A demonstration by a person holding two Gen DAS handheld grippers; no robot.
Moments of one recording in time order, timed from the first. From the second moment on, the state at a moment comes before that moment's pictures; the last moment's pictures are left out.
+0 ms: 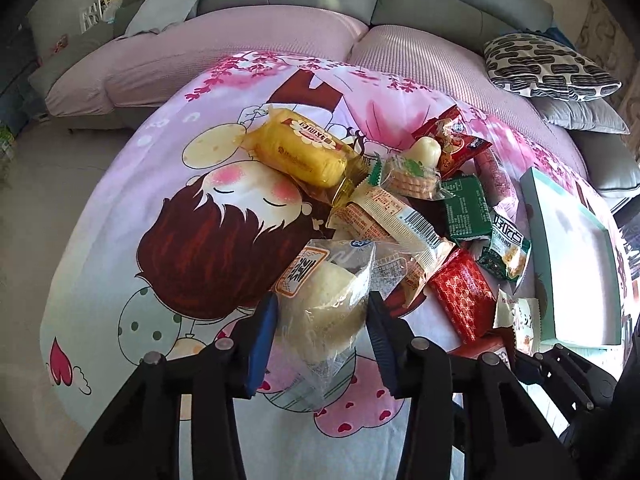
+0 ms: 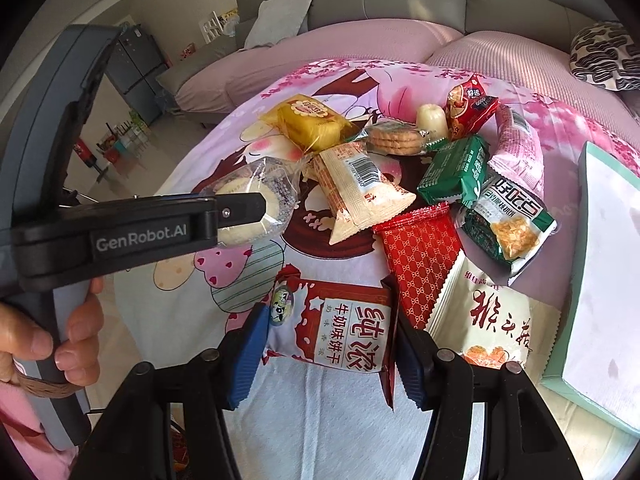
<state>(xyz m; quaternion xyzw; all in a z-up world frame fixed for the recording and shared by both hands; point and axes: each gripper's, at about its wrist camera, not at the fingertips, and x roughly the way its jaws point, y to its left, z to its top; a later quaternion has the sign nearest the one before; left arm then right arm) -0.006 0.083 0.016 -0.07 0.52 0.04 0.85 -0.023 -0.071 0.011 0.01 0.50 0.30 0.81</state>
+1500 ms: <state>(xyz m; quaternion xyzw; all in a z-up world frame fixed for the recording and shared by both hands) 0.031 -0.062 0.102 -0.06 0.45 -0.07 0.89 0.017 -0.283 0.066 0.19 0.42 0.07 0.88</state>
